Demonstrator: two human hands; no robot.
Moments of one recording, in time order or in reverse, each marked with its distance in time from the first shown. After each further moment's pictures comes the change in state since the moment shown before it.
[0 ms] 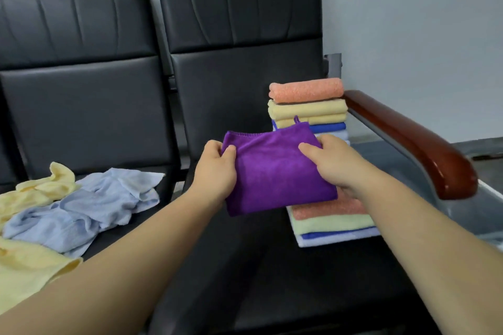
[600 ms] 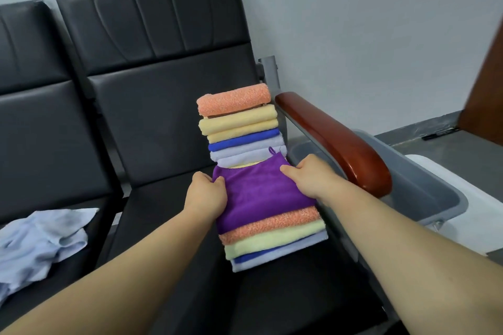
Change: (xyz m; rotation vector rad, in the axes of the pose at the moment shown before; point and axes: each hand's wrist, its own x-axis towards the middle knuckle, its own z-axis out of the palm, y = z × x) left_hand 0.014 -0.012 0.133 0.409 -0.052 -0.105; right_hand 0.047 0.114 -0.065 -0.160 0.076 0.253
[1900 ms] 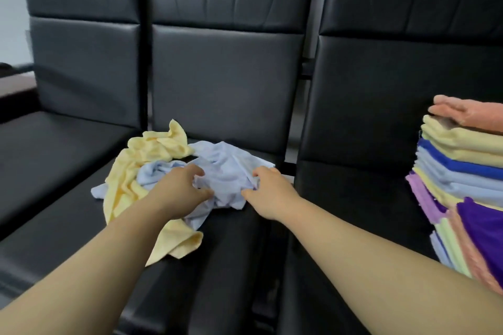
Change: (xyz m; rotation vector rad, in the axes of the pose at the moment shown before) left_hand 0.037 -0.296 -0.352 0.406 0.114 -0.138; right_hand -0.108 -0.286 0.380 -0.376 -0.450 -0.587
